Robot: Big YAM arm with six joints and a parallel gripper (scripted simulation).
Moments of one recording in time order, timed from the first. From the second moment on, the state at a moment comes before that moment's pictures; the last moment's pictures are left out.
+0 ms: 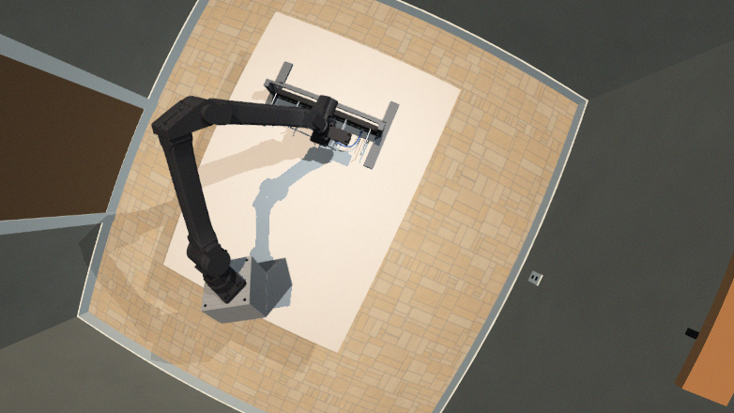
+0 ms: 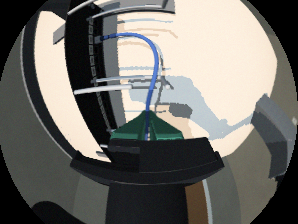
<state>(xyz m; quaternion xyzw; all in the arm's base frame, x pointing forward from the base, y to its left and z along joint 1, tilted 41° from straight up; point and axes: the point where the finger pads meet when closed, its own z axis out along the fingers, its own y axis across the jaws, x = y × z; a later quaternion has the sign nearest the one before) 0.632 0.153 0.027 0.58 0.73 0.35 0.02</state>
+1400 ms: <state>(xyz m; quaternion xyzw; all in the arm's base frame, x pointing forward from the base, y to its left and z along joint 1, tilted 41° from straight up) 0.647 0.156 0.034 0.58 0.73 0.35 0.02</state>
